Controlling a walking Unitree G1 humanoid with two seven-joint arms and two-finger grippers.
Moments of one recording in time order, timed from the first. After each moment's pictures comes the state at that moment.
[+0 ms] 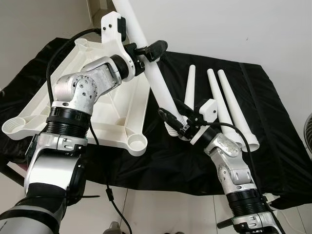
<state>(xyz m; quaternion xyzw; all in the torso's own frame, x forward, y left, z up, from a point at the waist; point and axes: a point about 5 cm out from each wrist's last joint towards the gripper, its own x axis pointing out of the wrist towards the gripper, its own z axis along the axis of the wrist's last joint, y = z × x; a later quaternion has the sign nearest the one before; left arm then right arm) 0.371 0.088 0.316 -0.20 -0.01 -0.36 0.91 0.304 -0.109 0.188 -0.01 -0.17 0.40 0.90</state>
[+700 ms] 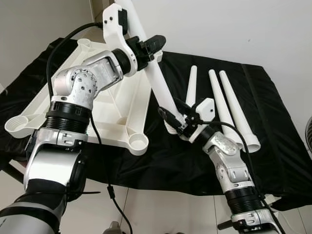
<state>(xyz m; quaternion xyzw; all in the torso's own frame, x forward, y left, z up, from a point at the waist) 0.369 0.080 0.326 -0.18 -0.02 -0.37 0.91 0.314 -0.109 0.188 -0.03 -0.16 0.36 0.92</state>
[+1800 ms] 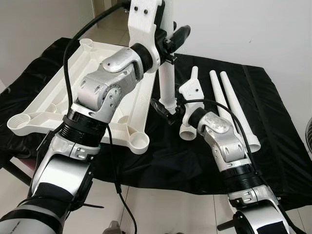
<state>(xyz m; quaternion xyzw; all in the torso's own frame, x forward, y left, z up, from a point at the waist) 0.334 0.033 0.345 0.00 -0.18 -0.38 0.90 0.341 -0.084 0.218 -0.12 -0.11 0.33 0.93</state>
